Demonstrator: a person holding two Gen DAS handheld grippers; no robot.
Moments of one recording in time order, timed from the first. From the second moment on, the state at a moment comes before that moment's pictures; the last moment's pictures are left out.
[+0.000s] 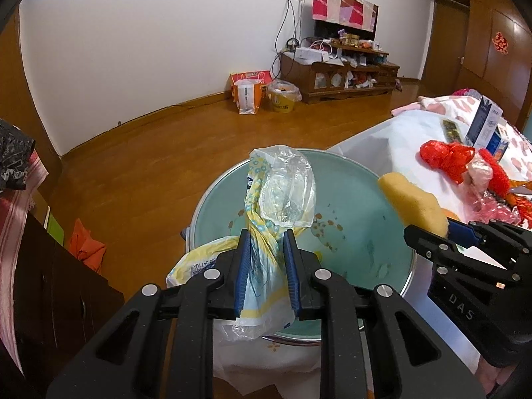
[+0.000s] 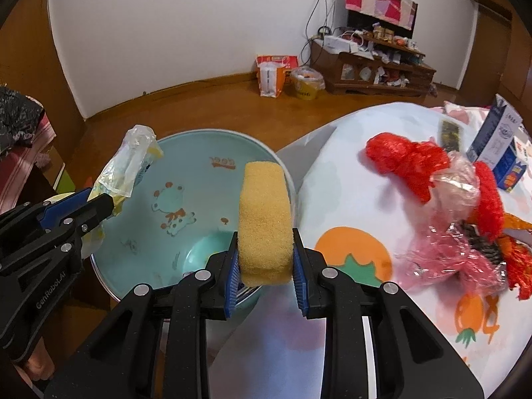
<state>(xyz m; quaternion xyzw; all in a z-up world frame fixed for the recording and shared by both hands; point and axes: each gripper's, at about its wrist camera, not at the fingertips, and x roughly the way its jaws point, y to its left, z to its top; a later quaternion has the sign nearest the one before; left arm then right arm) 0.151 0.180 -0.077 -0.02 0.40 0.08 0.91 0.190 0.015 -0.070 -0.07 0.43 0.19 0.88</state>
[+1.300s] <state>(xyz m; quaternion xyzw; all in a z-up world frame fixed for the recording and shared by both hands) 0.123 0.068 -0.043 0.02 0.38 0.03 0.93 0.128 -0.191 -0.048 0.05 0.41 0.03 0.91</state>
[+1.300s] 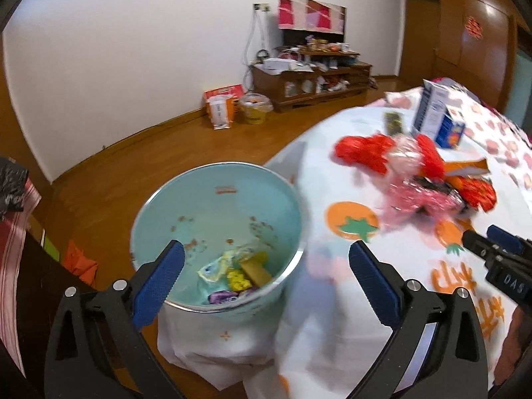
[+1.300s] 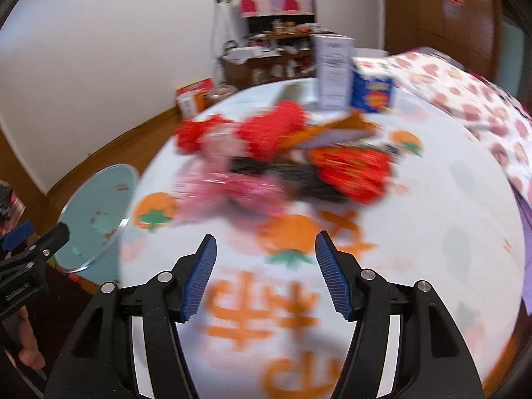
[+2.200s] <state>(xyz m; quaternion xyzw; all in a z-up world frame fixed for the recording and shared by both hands) 0.198 -0.046 -0.065 0.07 0.37 -0.08 0.92 0.172 -0.281 -0.043 0.14 0.40 0.01 0.90</state>
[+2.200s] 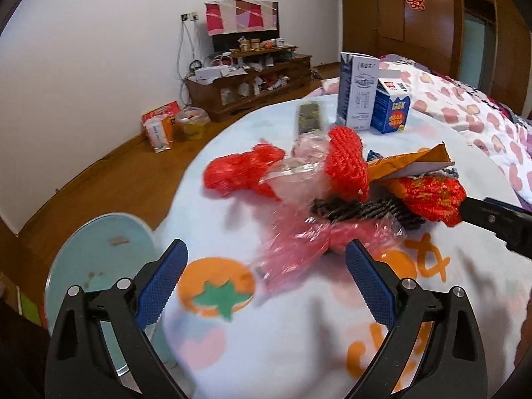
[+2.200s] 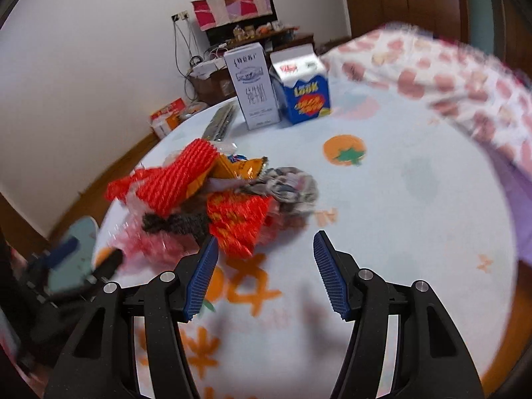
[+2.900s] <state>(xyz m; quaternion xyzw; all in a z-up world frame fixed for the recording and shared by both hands) 0.172 -0.054 -0.058 0.03 0.38 -0.15 0.91 0.122 -0.278 -0.033 0.14 0.38 0.05 0.92</state>
